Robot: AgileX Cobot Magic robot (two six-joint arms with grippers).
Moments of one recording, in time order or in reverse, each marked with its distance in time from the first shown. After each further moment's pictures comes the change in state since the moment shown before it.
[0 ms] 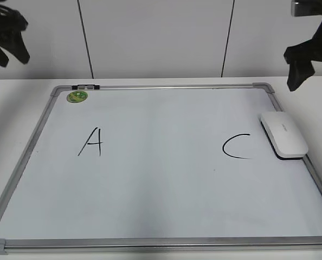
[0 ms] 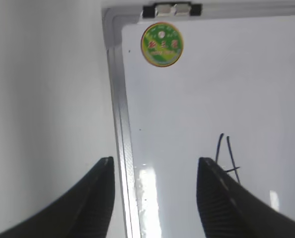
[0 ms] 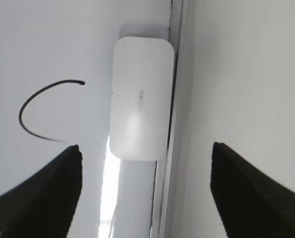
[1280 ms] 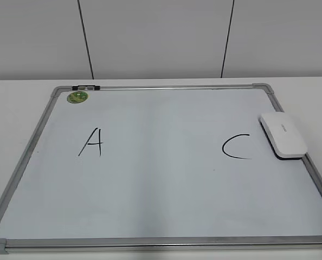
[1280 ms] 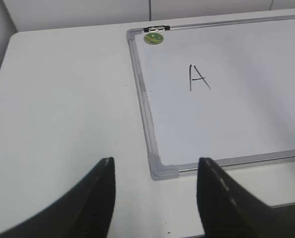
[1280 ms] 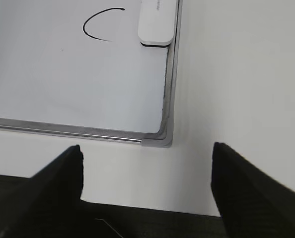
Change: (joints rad) left arm -0.129 -1.983 1.204 0.194 0.046 -0.086; right arm 0.012 -1.324 0.795 0.064 0.095 -0.037
